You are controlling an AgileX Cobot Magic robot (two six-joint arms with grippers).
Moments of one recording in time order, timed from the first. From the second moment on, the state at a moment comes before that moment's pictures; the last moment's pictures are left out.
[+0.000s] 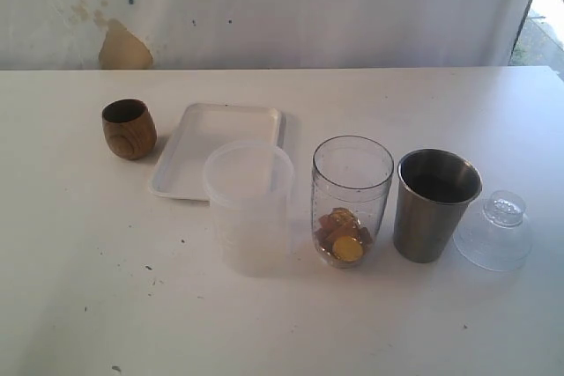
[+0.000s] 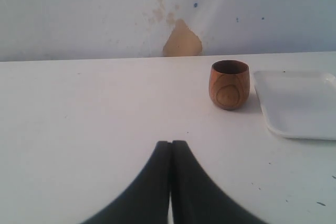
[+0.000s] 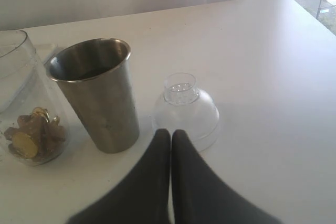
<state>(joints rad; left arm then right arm) 0.00 0.01 0.00 -0.02 0.25 0.05 -0.05 0.01 0.00 -0.03 0.34 0.20</state>
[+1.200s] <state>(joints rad) 0.00 0.01 0.00 -0.02 0.25 0.05 -0.05 0.22 0.00 -0.01 -0.30 0.26</state>
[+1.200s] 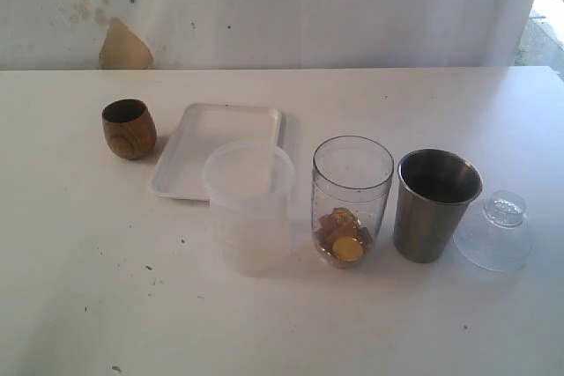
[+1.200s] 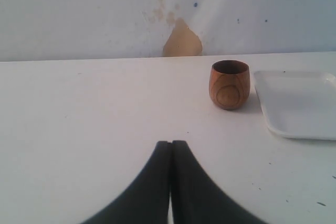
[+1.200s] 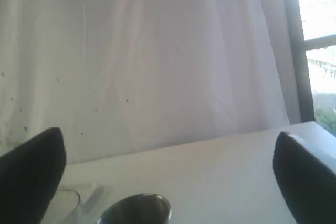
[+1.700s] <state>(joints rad) 0.00 0.01 0.00 -0.02 0.25 0.05 -0.05 0.78 0.00 -0.40 -0.67 0.26</state>
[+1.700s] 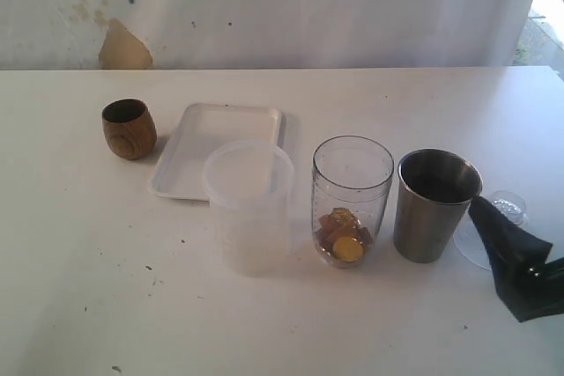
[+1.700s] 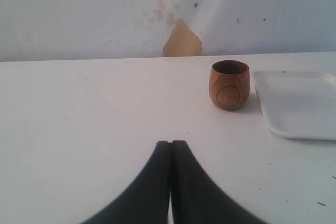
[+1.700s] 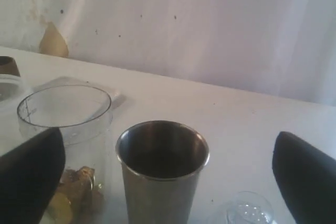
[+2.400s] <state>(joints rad) 0.00 0.01 0.00 -0.02 0.25 0.05 -0.05 1.57 -0.08 -0.40 -1.18 0.04</state>
